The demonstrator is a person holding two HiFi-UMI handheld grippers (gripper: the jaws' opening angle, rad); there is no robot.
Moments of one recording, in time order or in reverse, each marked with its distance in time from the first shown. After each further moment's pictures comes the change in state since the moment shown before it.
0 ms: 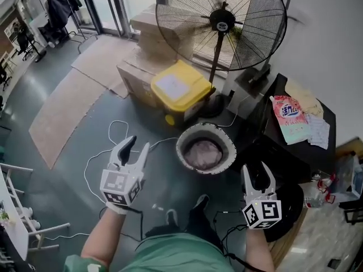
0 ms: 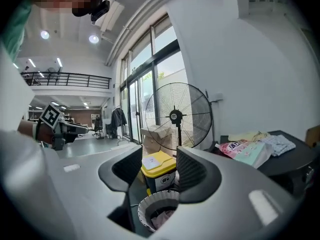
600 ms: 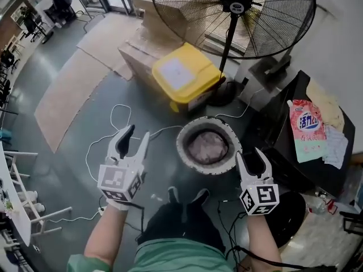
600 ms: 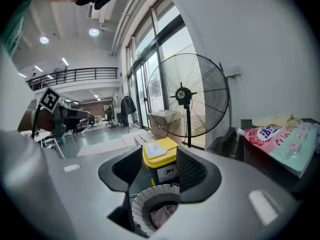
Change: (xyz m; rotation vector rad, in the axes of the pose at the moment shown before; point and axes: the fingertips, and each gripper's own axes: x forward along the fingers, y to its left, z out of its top) left arm 0.126 0.009 -0.008 -0.027 0.050 0.105; right arm 0.161 -0.064 -0.058 -0.011 0.173 0.156
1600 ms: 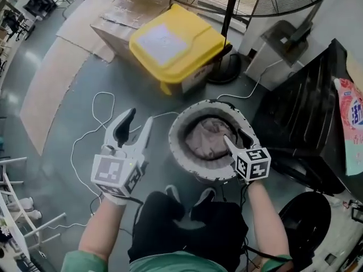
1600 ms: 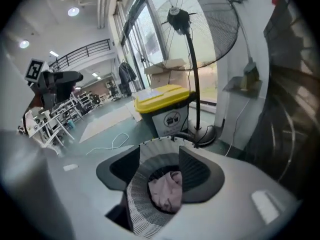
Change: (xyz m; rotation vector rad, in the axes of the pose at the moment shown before) left arm 0.187 0.007 -0.210 -0.009 0.022 -0.104; right arm 0.239 -0.072 -0.312 0.076 0.391 0.105
